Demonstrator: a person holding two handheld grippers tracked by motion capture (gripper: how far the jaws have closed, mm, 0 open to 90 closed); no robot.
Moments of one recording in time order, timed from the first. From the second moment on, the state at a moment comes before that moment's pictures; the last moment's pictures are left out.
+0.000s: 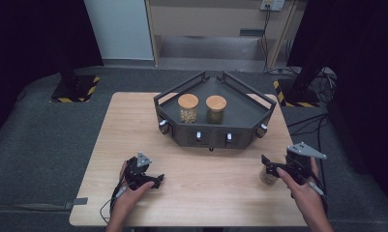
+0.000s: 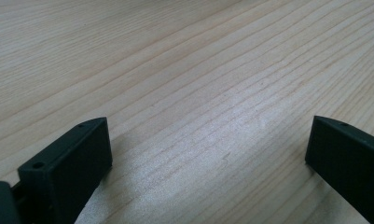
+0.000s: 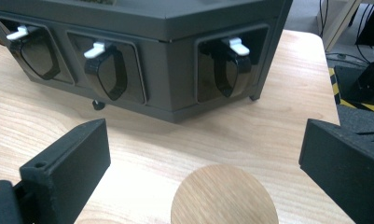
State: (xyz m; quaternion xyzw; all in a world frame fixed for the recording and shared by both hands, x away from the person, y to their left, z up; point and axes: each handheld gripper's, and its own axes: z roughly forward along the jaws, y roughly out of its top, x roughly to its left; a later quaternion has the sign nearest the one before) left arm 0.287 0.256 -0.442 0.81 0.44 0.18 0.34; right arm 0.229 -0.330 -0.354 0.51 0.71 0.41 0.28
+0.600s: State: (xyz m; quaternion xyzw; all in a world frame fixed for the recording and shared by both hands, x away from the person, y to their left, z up) left arm 0.287 0.256 -0.442 0.81 0.44 0.18 0.34; right arm 0.219 -0.331 -0.369 0.52 0.71 0.39 0.28
